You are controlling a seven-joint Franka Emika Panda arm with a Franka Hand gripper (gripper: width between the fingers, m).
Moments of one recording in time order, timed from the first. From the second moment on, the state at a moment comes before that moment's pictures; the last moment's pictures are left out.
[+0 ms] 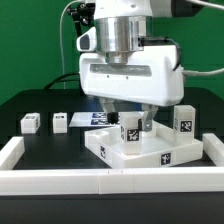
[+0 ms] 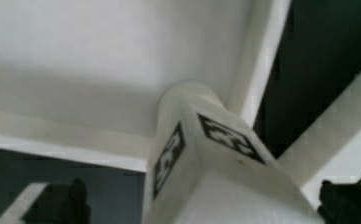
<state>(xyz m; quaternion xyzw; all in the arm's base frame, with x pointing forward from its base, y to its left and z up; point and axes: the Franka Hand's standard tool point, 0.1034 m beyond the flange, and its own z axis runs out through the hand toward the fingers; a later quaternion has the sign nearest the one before) 0.586 -0.001 0.074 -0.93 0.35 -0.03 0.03</state>
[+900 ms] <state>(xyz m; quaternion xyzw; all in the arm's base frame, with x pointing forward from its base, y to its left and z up) 0.586 0.002 0.075 -1.00 0.05 -0.04 0.01</state>
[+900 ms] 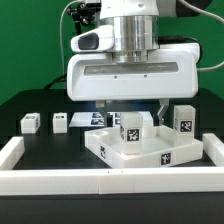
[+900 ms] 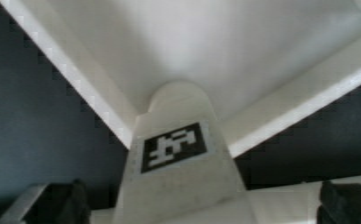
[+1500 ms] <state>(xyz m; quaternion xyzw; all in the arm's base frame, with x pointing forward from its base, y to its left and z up) 0.586 0.000 0.074 -1.00 0.04 -0.04 0.01</state>
